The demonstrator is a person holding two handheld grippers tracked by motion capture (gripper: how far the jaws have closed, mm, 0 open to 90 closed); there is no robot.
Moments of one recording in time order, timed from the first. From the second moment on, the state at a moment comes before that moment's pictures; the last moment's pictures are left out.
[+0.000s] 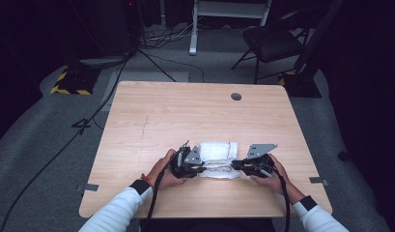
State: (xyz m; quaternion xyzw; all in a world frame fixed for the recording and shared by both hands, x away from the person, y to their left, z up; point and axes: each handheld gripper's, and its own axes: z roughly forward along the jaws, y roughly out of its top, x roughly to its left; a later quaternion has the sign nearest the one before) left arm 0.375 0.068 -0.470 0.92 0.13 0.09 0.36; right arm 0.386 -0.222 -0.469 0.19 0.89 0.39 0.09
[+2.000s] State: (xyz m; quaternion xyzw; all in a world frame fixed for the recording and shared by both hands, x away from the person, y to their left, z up) left arm 0.335 0.144 -0.473 0.90 0.24 0.16 0.32; right arm 0.356 -0.280 -0.470 0.24 0.89 0.35 0.16
